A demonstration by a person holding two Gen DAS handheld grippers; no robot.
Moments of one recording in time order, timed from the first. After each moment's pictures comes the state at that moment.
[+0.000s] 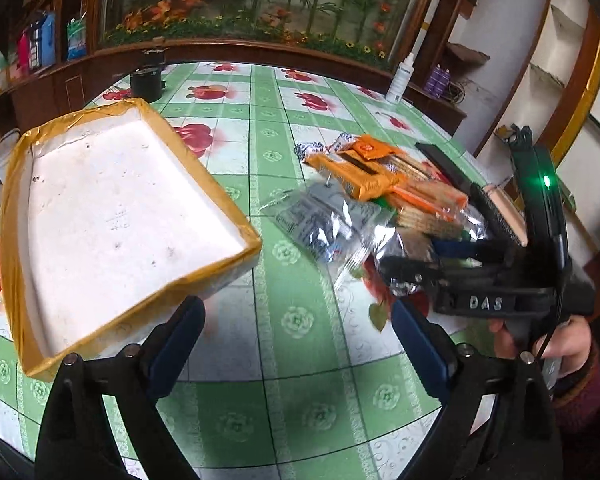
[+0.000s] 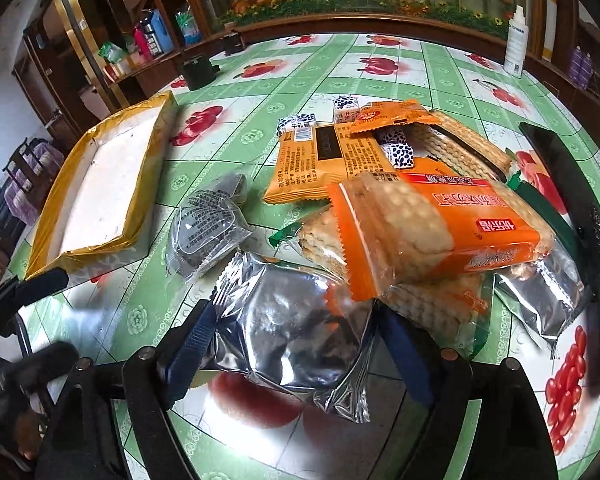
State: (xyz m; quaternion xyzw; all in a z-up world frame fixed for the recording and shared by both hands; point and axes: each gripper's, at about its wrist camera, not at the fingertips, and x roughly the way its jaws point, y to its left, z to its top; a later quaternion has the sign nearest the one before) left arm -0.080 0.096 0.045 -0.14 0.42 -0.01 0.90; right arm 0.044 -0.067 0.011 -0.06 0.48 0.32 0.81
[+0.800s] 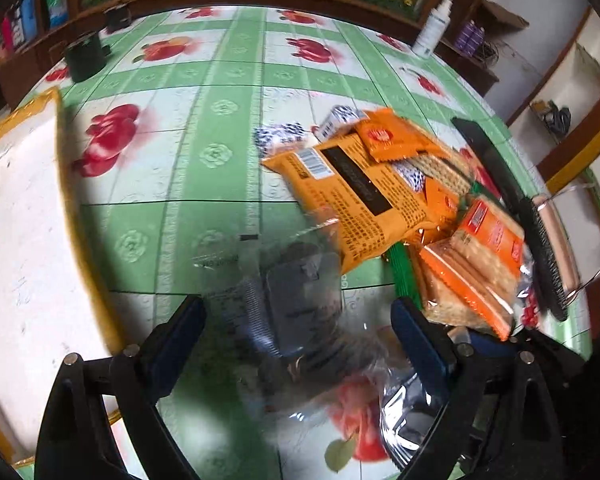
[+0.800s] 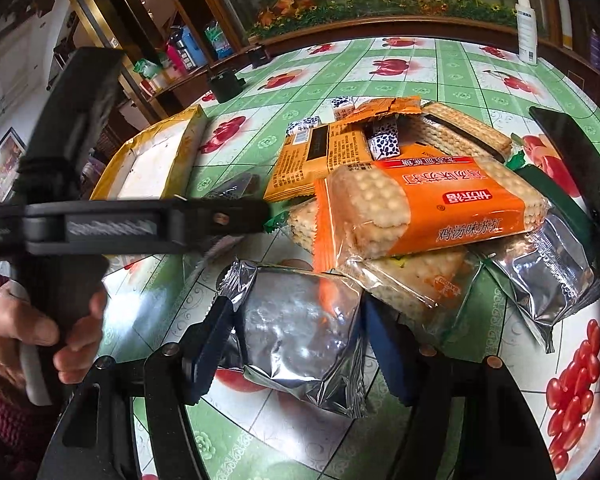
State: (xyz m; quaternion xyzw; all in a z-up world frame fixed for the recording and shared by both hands) left arm 0.051 0.058 0.009 -0.13 0.52 0.01 0.84; right arm 0.044 -0.101 0.011 -0.02 0.47 0.39 0.79
